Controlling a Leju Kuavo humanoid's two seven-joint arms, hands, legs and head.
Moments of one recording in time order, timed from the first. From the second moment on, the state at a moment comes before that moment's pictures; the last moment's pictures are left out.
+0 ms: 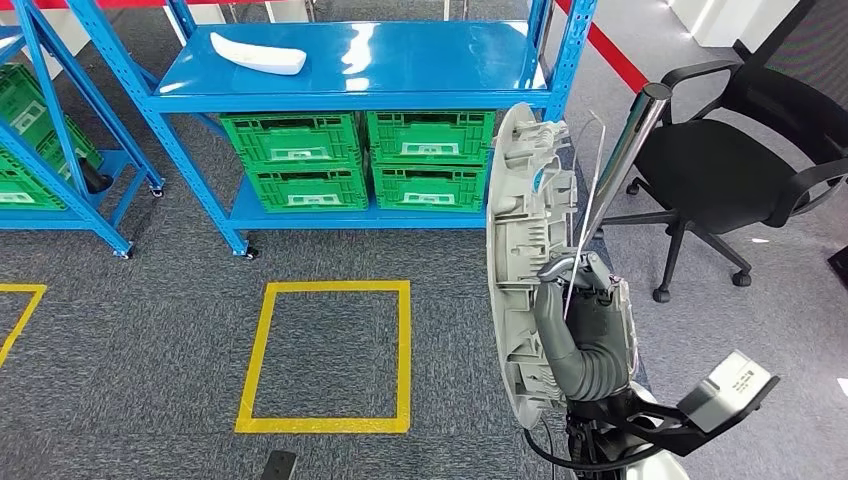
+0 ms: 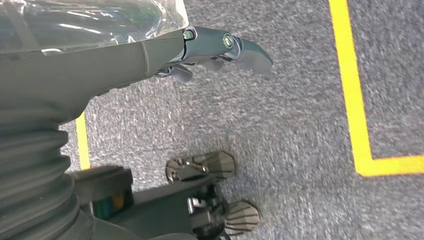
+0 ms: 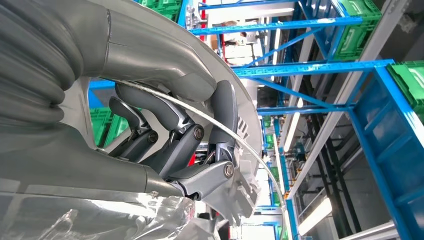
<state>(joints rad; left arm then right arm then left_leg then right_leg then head) -0.15 -0.02 -1.16 -0.32 0.98 0.53 -0.15 -0.06 -0.33 0.65 -2.15 -0.26 -0.44 -0.34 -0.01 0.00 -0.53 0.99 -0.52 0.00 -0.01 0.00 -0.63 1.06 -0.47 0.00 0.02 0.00</state>
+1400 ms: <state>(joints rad) -0.15 -0.02 -1.16 -0.32 0.98 0.53 -0.15 -0.06 -0.33 0.65 -2.14 -0.26 -0.45 -0.34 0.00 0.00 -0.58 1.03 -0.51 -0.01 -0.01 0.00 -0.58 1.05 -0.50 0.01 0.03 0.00</state>
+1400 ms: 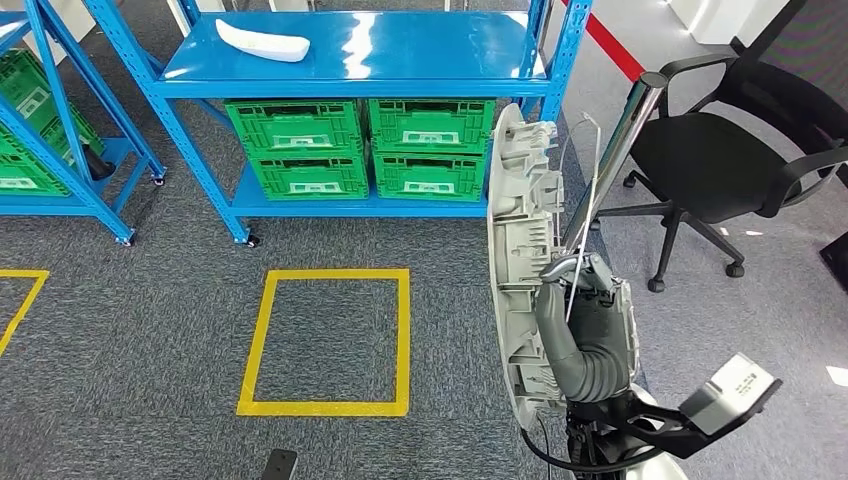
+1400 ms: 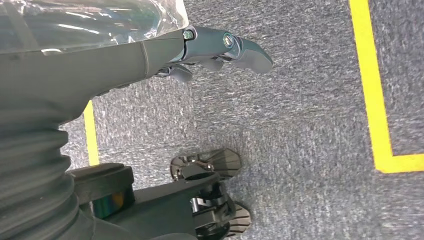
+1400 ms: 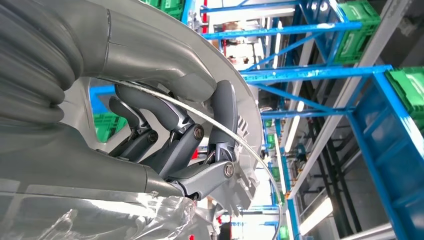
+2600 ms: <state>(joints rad) -0.14 -0.01 -1.16 -0.32 0.98 0.53 -0.14 -0.04 -0.33 0.65 -2.13 -0.26 -0.47 -0.33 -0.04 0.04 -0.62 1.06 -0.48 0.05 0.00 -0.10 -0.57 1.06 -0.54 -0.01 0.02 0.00</state>
